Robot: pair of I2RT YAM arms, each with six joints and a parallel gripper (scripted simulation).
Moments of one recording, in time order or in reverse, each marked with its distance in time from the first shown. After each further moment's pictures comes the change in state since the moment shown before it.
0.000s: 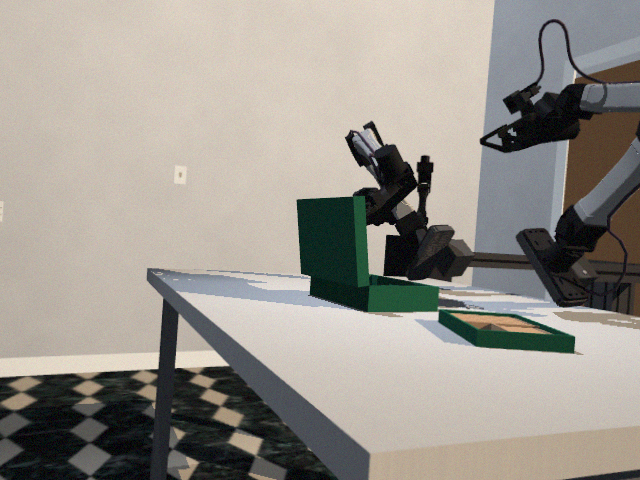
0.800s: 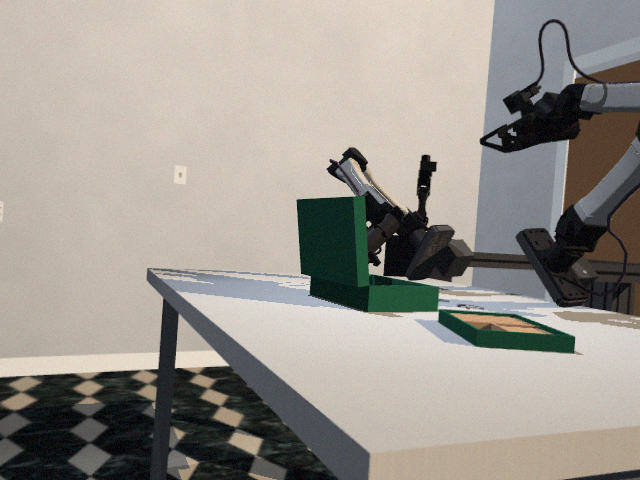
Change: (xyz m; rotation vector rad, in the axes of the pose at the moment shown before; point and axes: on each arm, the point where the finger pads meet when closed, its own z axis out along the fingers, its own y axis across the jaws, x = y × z) left arm 0.000 0.000 0.000 0.000 0.000 0.000; right arm -0.055 -0.085 0.069 0.017 0.014 0.003
